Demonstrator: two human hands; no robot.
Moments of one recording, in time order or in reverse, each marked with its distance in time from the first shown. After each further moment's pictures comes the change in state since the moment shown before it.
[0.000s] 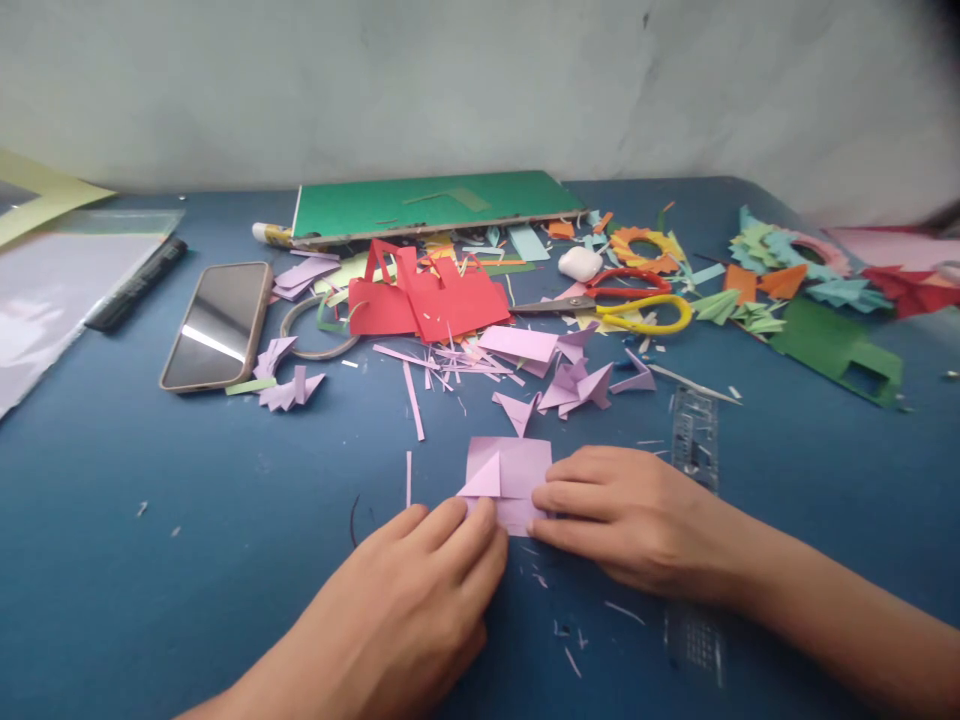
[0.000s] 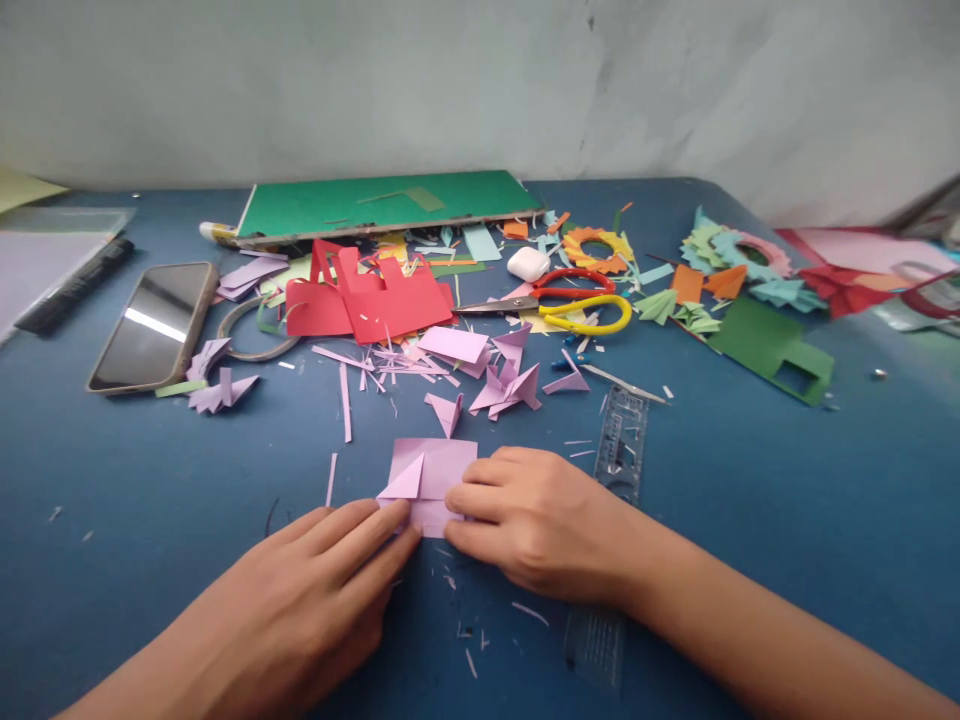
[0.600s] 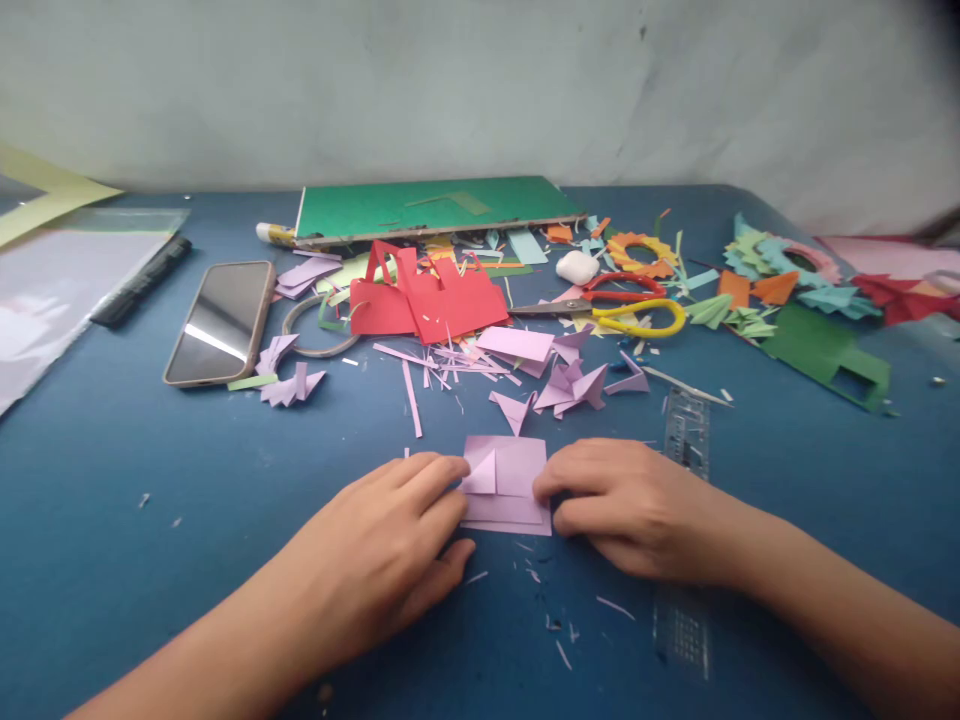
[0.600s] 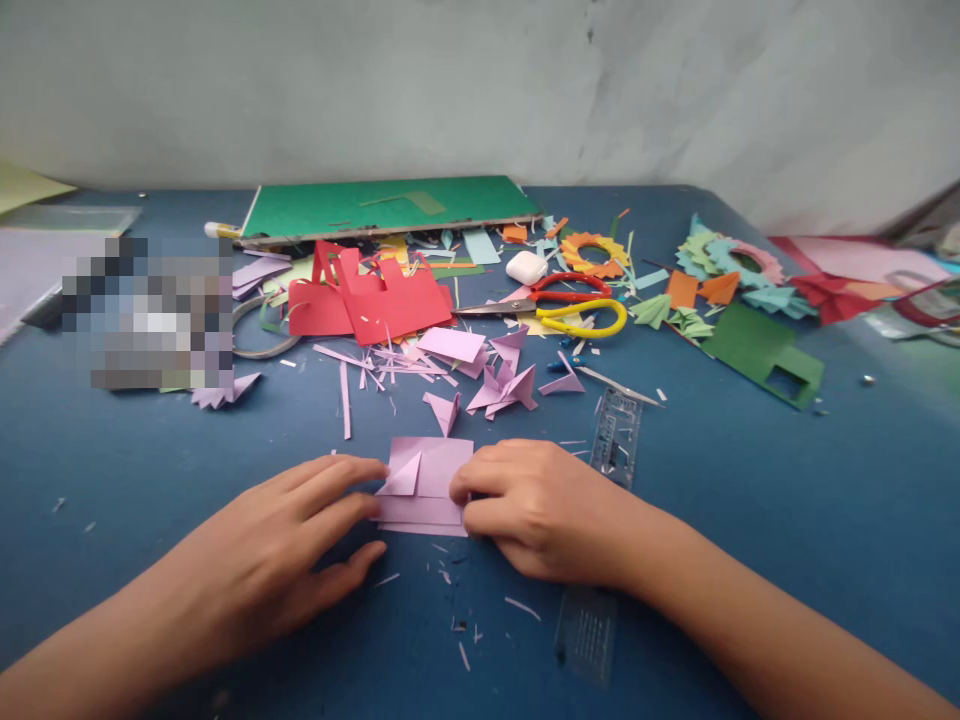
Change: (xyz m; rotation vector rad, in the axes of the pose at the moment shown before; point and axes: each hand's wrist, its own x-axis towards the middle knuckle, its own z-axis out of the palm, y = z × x) left_hand 0.005 -0.025 -0.009 -0.169 0.087 -0.085; right_hand -0.001 0.006 -0.008 0.163 0.035 0.073
